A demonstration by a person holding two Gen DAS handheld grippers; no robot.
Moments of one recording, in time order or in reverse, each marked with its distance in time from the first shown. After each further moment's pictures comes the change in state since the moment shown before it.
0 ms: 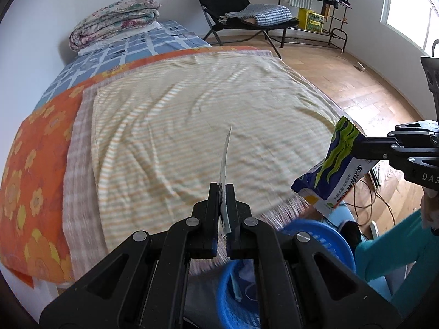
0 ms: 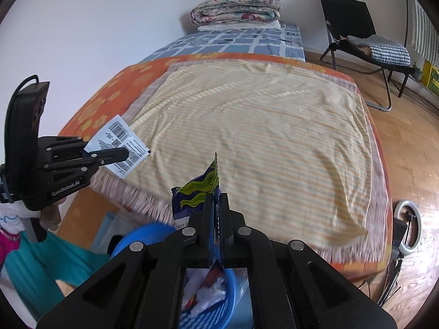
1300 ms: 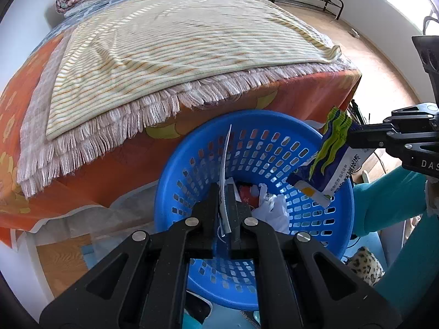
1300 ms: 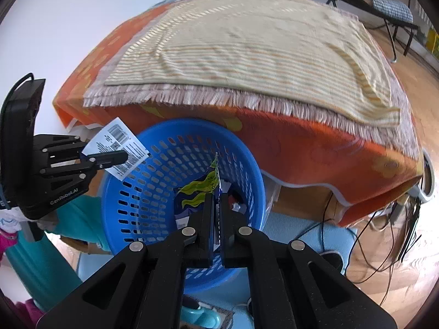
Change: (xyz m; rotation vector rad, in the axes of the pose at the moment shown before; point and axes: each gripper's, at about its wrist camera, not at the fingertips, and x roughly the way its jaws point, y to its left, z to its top) left arm 0.022 -0.050 -0.125 -0.003 0.211 -0.047; right arm 0.027 0.011 -0.118 0.063 0.226 0.032
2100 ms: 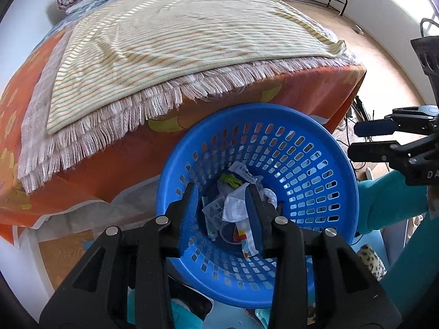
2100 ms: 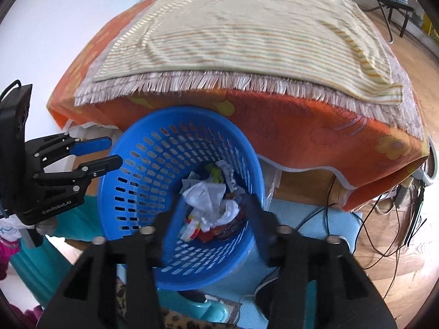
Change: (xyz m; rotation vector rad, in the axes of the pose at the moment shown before) left arm 0.004 0.000 -0.001 -0.006 0.022 0.018; right arm 0.011 -0.006 -0.003 0.058 0.050 -0.003
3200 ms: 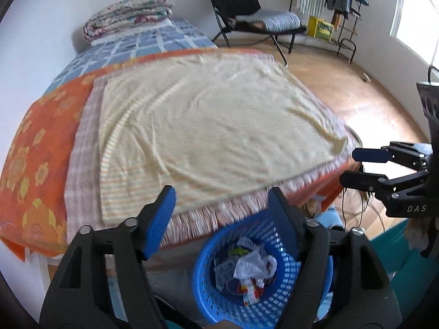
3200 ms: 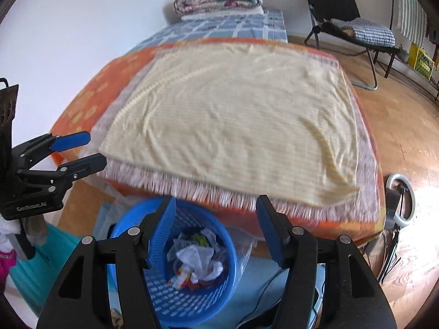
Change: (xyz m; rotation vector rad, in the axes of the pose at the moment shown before) left arm -0.090 0.027 0.099 -0.084 -0.257 0.042; right arm -0.075 0.006 0.082 -0.039 -0.233 -0.079
